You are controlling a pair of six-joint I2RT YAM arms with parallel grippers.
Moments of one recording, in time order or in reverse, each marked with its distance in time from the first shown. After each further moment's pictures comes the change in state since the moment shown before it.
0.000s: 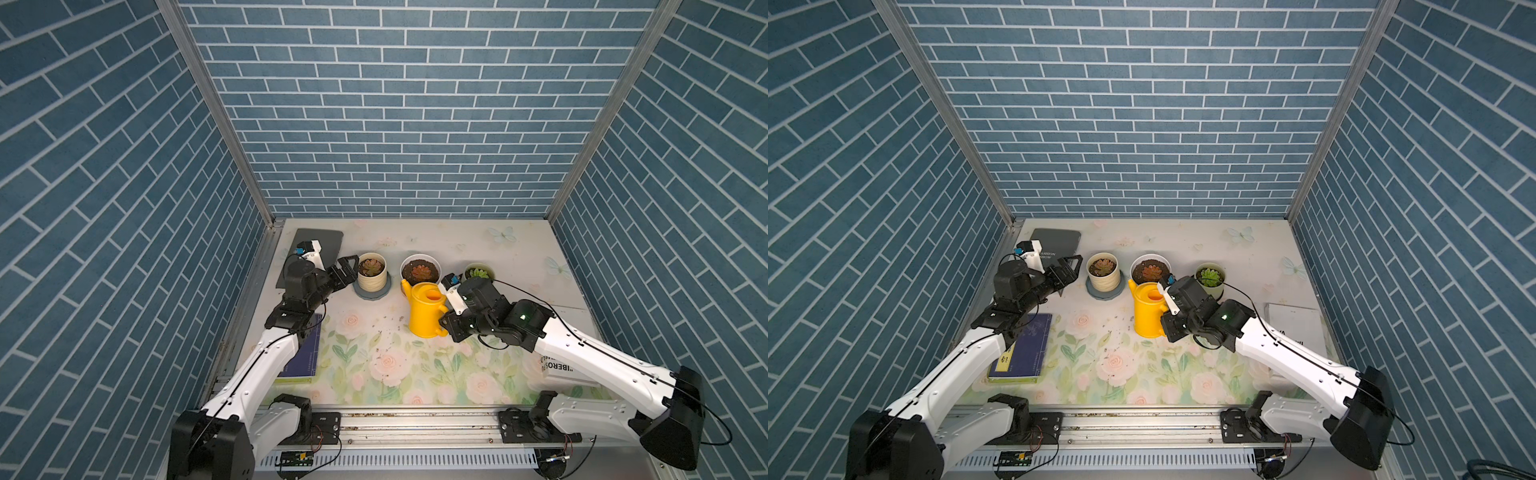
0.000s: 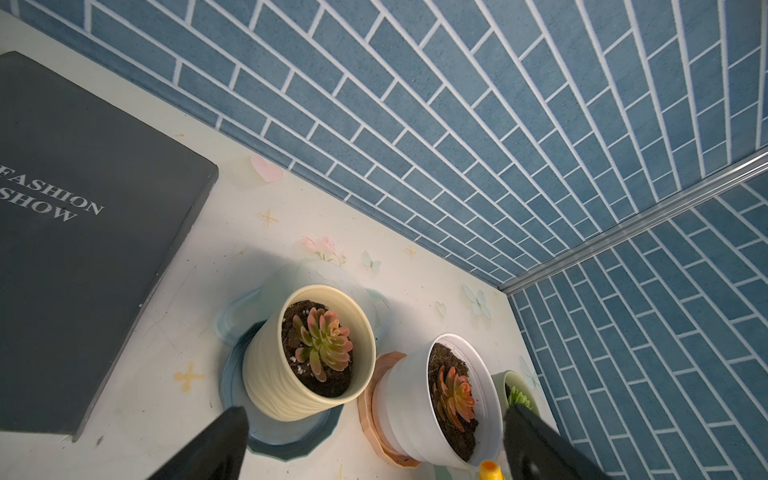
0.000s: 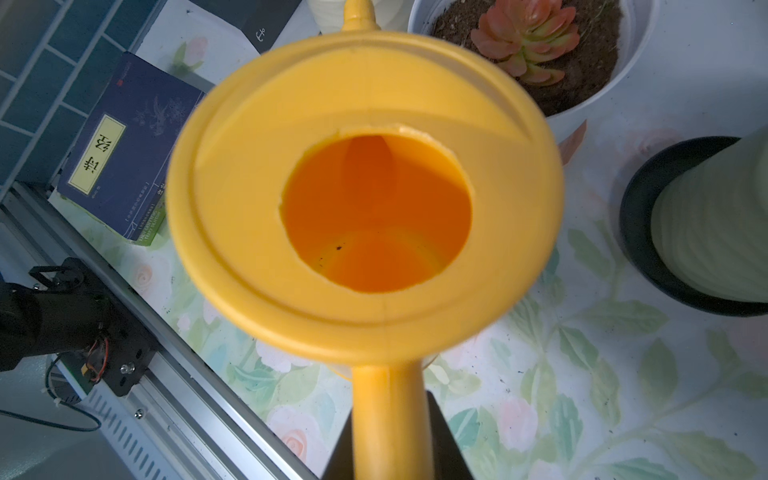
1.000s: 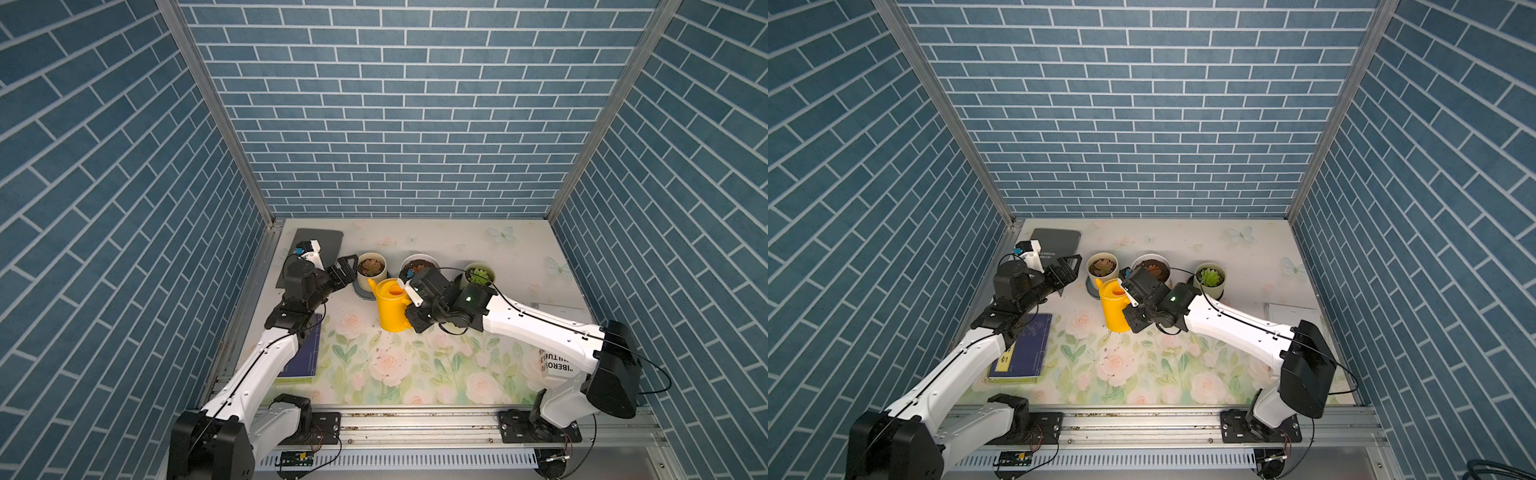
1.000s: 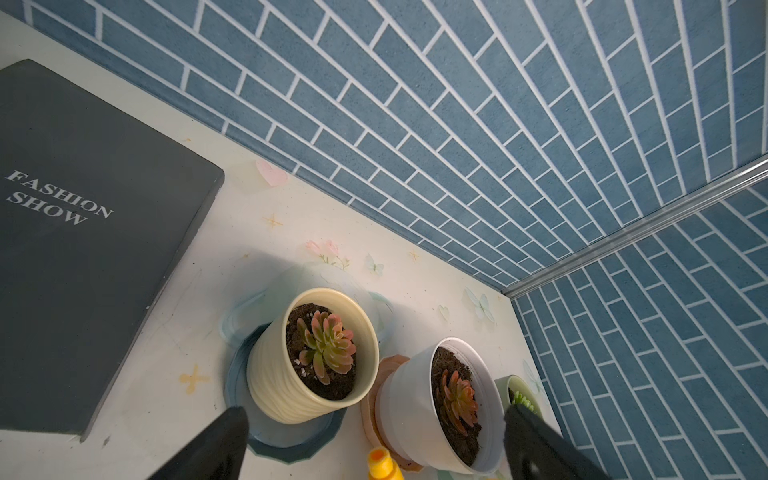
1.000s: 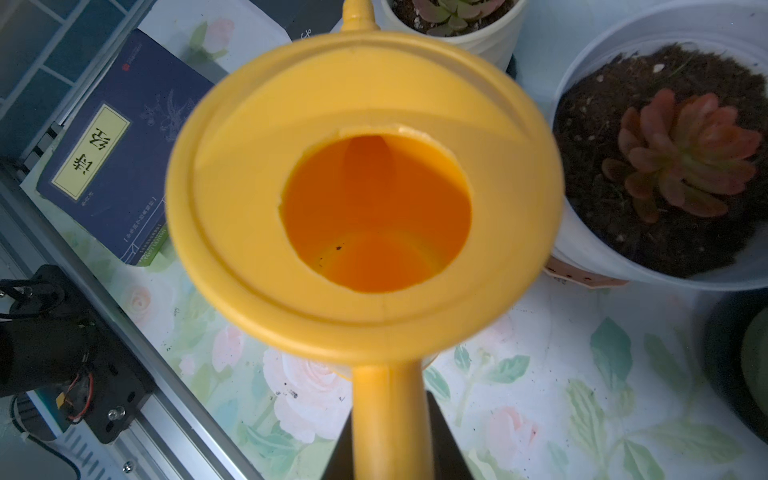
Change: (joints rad) left arm 0.000 -0.004 0.000 -0.001 -0.016 0.000; right arm 0.121 0.382 0.300 0.033 0.058 -0.029
